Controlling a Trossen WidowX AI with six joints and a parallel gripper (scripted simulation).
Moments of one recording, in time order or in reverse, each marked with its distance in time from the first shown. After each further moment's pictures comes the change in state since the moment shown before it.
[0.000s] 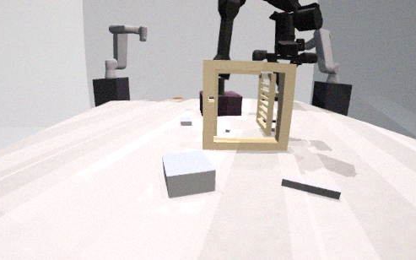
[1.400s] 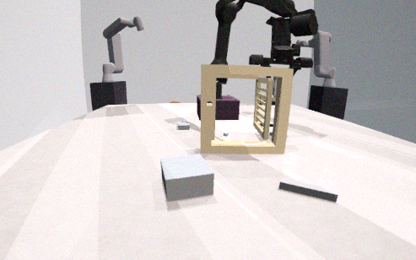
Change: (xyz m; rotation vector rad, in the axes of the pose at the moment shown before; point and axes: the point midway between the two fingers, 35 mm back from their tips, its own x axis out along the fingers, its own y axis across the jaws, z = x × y) arm 0.000 -0.002 -0.003 0.018 0.016 -0.009
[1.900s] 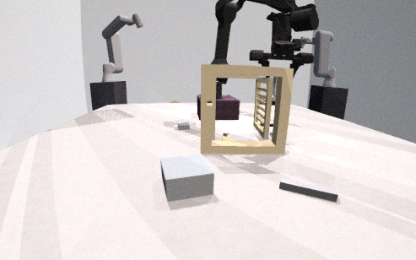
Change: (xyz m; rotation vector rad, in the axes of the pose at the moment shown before) arm -0.013 0.000 0.002 0.004 -0.005 -0.001
